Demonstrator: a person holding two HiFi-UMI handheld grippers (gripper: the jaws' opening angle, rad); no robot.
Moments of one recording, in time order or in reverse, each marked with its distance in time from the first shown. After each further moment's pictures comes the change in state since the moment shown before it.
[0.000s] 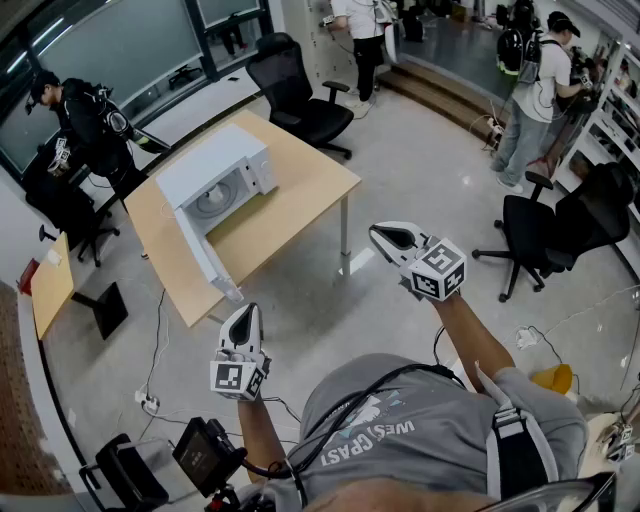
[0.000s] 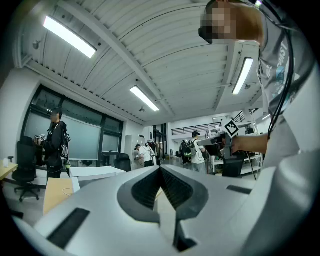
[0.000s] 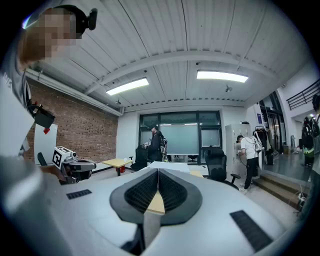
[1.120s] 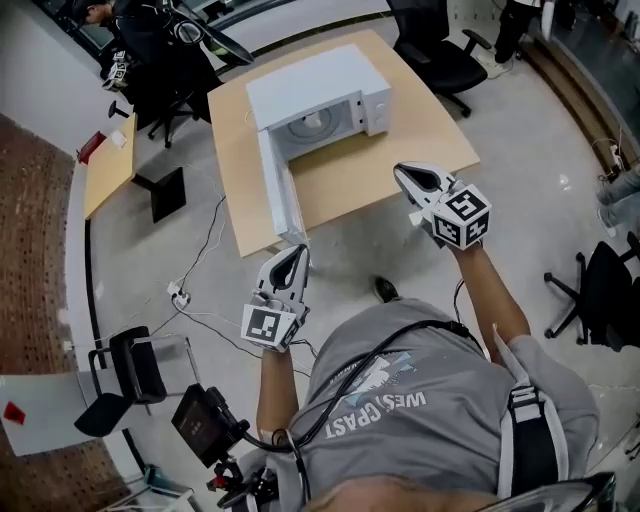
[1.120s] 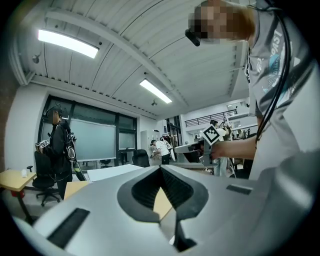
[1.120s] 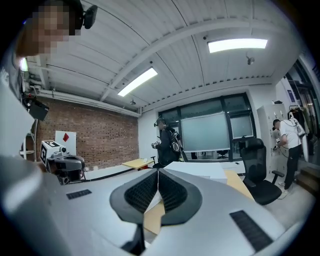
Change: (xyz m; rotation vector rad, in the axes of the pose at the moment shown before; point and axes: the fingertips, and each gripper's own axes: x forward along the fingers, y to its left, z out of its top) left arm 0.118 0.113 -0.006 0.043 0.053 0.144; right arm 0.275 -0.076 -0.010 0.018 0.004 0.269
